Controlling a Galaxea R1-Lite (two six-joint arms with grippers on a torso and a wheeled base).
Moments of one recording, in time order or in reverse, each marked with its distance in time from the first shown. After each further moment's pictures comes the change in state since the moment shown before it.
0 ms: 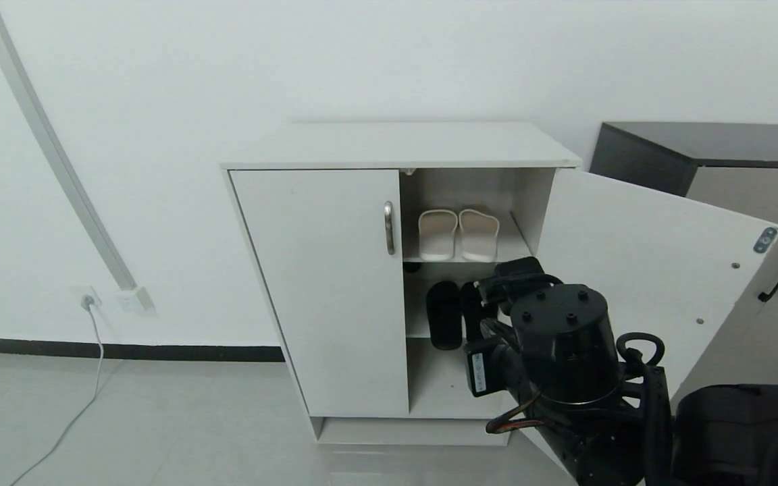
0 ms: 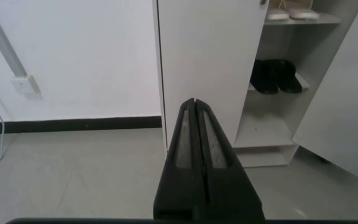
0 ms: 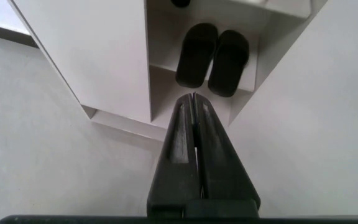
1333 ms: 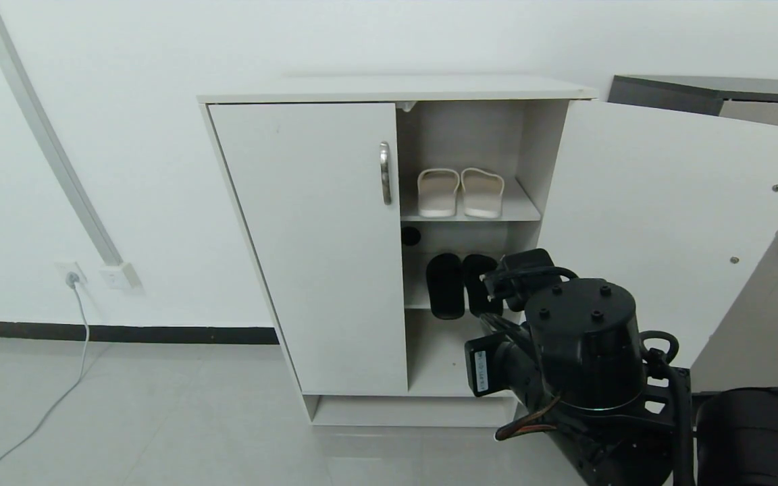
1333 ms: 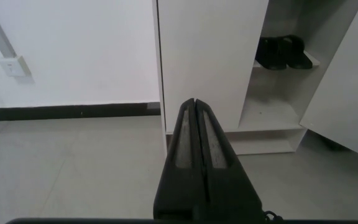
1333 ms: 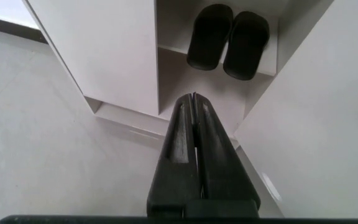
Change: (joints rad) left arm 0.000 0.000 0.000 0.000 0.000 0.000; right arm 0.030 -0.045 0.005 0.000 0.000 0.001
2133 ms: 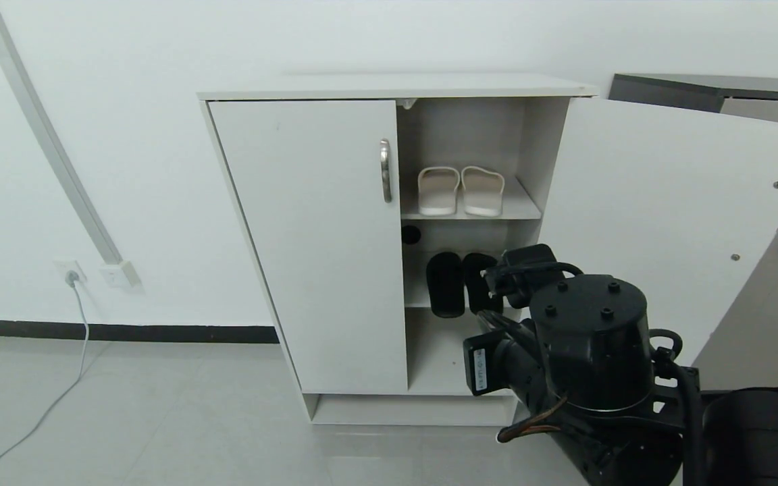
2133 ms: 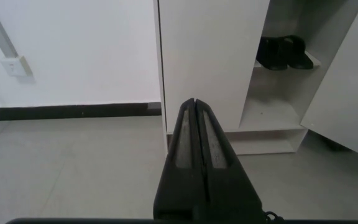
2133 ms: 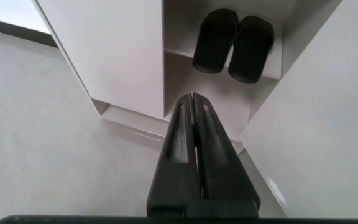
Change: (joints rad) left arm 0.000 0.000 0.000 0.000 0.000 0.001; right arm 0.003 -0.014 -0.006 0.001 0.003 0.002
